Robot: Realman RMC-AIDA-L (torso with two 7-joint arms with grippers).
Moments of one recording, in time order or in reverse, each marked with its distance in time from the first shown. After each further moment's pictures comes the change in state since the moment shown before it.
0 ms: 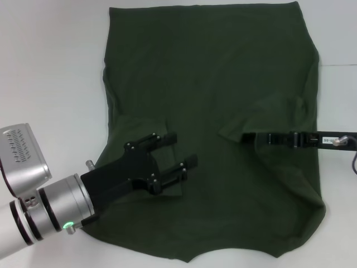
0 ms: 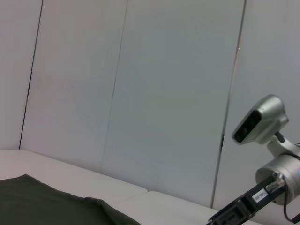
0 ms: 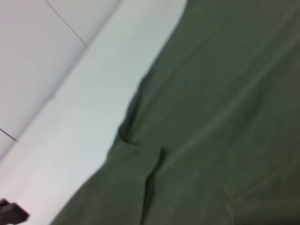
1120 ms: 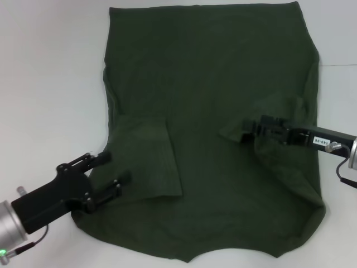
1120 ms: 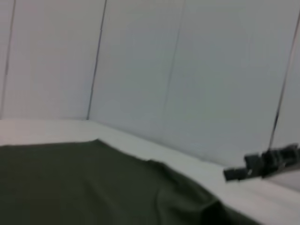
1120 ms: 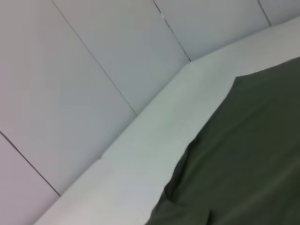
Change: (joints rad) left arm 0.223 0.011 -0.161 0.247 0.178 0.054 -0.152; right arm -0.052 0.045 0.036 0.116 0.270 -0.011 -0.337
